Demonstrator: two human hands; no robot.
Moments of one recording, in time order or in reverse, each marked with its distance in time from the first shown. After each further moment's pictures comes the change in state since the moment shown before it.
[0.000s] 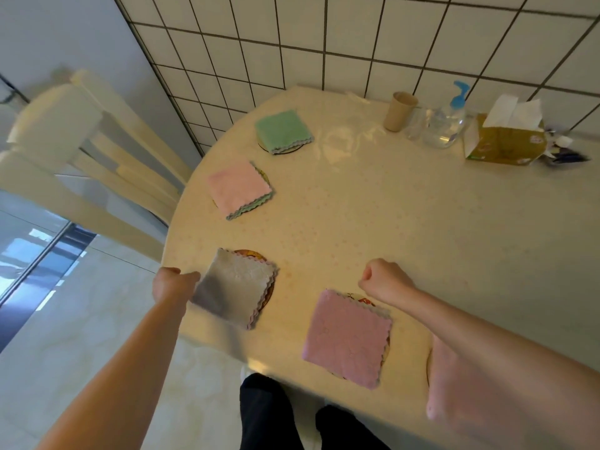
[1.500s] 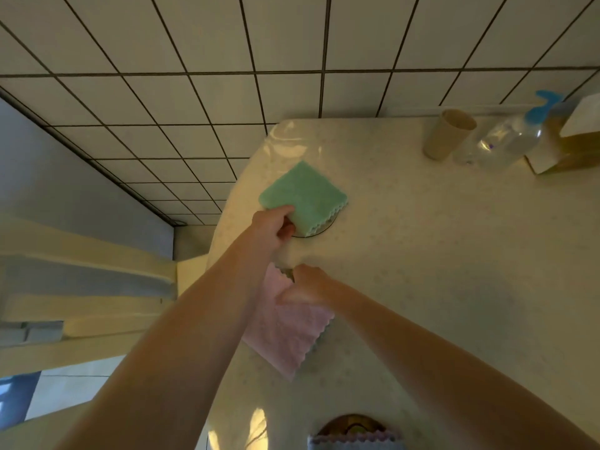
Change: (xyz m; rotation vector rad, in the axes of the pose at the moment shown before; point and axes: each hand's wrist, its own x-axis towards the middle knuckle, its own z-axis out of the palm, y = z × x) left_hand 0.186 0.362 0.170 -0.335 -0.842 -0.079; right_hand 0.268 -0.308 -0.011 0.268 -0.256 -0.041
